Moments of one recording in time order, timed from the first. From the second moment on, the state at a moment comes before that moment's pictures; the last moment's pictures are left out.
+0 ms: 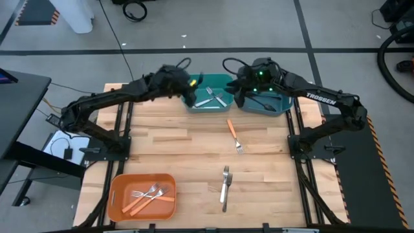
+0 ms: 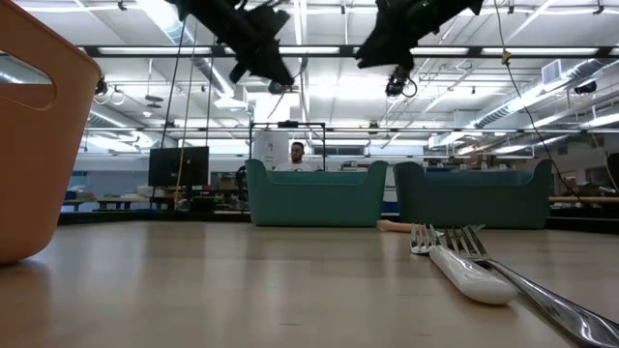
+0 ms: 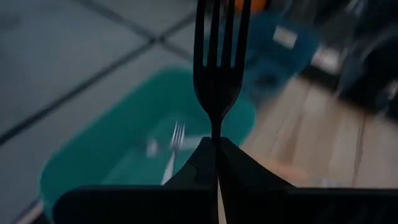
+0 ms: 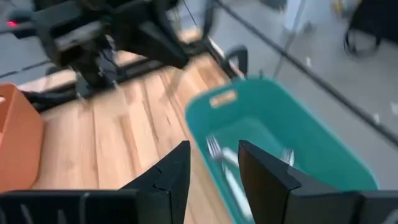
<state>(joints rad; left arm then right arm) 0.42 1.44 1.25 -0.32 -0.09 -0.17 -0.47 1.31 1.25 -0.41 -0.15 0.07</state>
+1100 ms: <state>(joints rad) 0.40 1.57 1.25 0.09 -0.07 -0.05 -0.41 1.44 1.23 0.05 0.15 0.08</state>
